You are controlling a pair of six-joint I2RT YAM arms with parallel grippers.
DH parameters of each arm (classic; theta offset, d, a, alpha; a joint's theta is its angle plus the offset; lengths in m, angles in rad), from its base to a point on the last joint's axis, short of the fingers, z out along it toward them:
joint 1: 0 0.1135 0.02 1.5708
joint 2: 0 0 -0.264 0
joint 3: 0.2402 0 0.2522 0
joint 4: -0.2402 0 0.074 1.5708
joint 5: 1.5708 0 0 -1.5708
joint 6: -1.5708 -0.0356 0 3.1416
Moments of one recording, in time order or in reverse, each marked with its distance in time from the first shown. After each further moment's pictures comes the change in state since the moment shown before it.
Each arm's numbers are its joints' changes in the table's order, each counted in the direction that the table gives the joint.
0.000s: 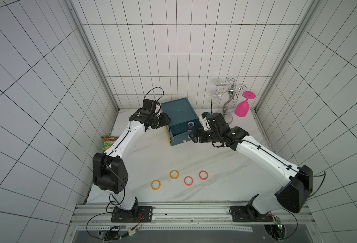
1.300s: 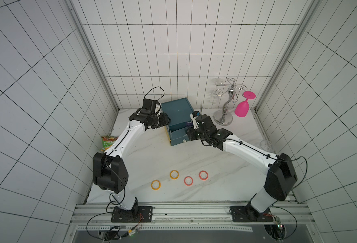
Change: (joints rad) left arm 0.006 -0.004 0.012 -0.024 0.018 -0.033; right arm 0.040 -0.170 -0.019 0.302 0.138 0.094
